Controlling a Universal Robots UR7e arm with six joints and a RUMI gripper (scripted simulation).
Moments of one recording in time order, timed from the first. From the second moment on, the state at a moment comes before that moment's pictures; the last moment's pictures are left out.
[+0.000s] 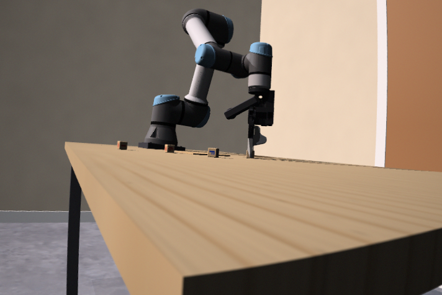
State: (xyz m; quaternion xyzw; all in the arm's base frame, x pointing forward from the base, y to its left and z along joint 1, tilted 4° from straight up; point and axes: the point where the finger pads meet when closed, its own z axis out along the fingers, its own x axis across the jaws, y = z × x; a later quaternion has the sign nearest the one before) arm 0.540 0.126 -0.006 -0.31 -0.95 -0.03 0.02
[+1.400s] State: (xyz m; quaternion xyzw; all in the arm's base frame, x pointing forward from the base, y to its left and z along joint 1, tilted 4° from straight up) arm 0.540 0.121 0.092 -0.31 -0.95 -0.03 0.02
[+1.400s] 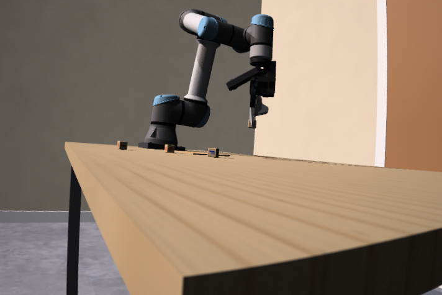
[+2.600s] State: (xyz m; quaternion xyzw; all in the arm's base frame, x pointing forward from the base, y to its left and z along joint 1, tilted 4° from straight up) arm 0.512 0.102 0.098 -0.51 -0.86 -0.02 0.03
